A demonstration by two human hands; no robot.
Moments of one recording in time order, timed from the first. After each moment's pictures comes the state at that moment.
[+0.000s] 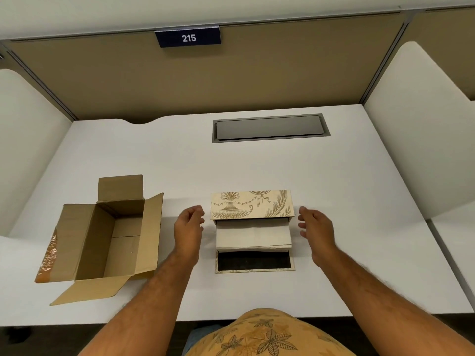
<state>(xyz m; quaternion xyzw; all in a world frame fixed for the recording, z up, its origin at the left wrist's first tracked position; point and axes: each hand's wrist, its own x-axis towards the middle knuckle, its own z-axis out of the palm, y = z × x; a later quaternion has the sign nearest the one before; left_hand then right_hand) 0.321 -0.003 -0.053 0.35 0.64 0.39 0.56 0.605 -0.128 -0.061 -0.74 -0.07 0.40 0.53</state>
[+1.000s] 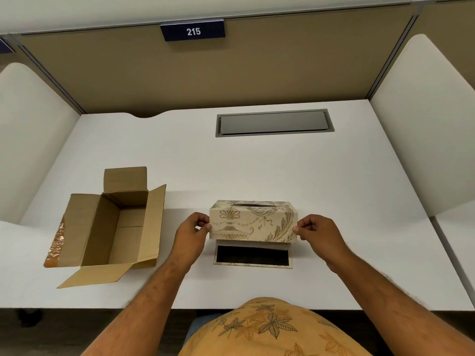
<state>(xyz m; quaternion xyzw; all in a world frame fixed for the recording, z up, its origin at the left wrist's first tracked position) 0.299 -0.039 -0.042 0.57 0.64 0.22 0.46 0.611 -0.166 -0.036 -0.77 -0.28 0.43 0.37</state>
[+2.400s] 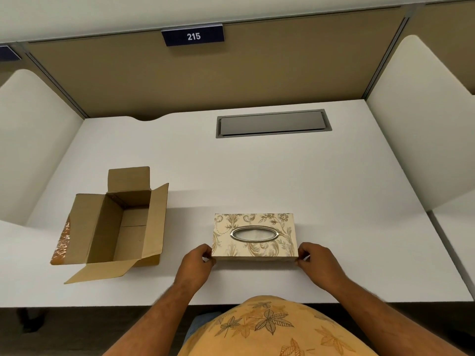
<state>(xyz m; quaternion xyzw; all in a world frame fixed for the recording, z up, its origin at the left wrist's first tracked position) 0.266 -0.093 -0.097 0.66 0.64 0.04 0.39 0.588 -0.224 -0.083 -0.80 -0.45 0.36 0.15</state>
